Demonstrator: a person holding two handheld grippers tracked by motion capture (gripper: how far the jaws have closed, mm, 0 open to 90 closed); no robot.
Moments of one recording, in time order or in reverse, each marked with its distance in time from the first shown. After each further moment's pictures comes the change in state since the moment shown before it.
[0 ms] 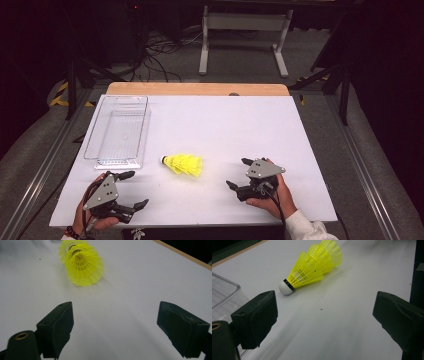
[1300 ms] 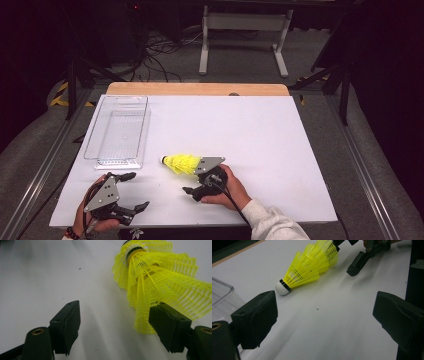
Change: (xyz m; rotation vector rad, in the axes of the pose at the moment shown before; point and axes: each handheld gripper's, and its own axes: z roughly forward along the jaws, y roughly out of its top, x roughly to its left) left arm -0.004 0.001 0.000 0.008 -0.009 0.021; right arm 0.054 0.044 0.107 0.131 0.265 -0.009
